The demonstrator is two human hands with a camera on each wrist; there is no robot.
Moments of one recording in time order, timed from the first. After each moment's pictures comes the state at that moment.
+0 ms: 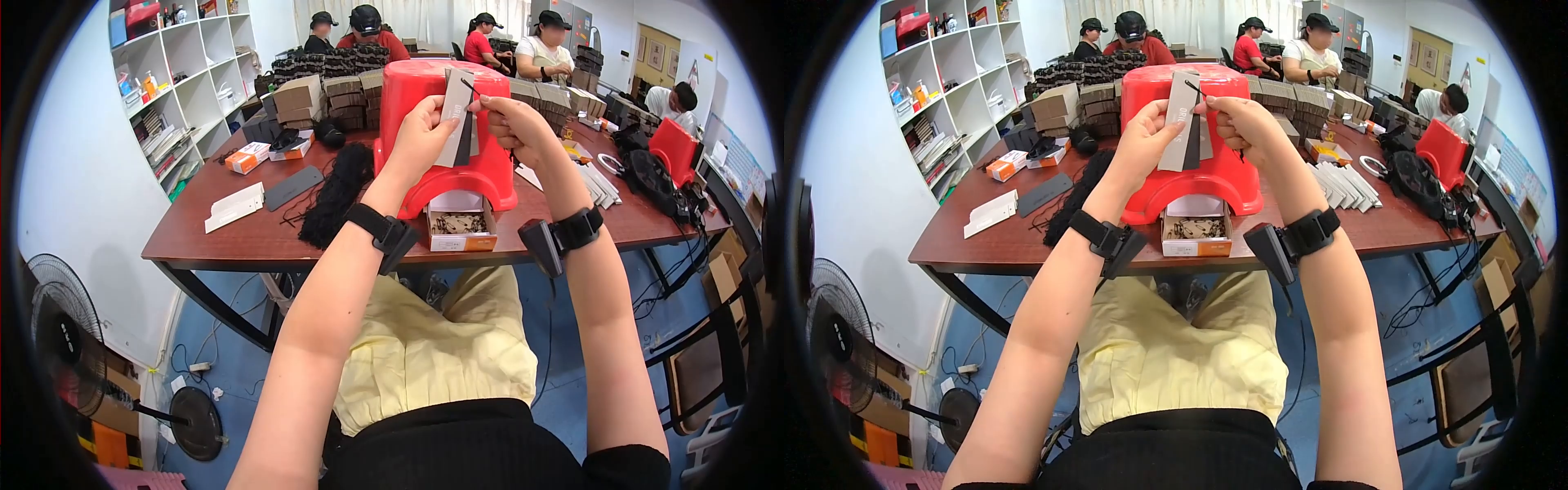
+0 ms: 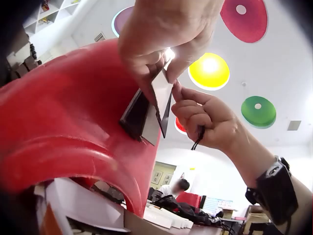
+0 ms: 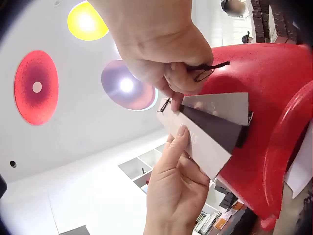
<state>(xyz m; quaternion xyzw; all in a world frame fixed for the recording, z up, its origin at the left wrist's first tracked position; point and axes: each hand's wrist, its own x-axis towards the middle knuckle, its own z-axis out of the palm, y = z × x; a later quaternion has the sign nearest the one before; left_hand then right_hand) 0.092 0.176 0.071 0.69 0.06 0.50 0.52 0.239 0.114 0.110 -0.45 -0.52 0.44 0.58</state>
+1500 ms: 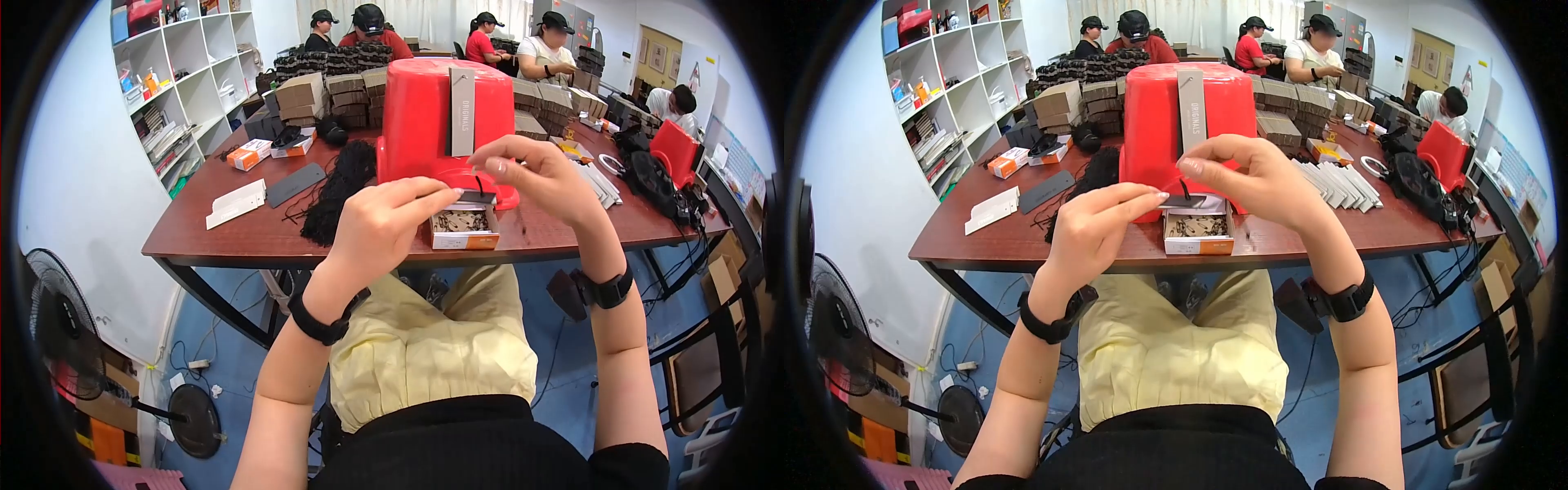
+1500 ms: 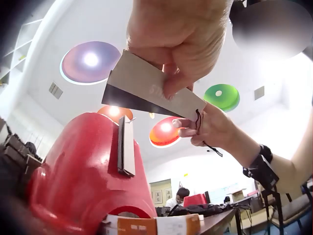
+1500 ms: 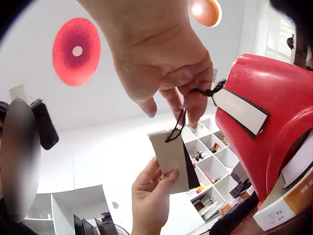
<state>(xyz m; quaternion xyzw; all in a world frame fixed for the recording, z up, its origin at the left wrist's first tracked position) 0.005 0.088 0.057 0.85 0.04 0.51 -0.09 0.203 0.027 0.102 -0.43 -0.76 0.19 0.45</state>
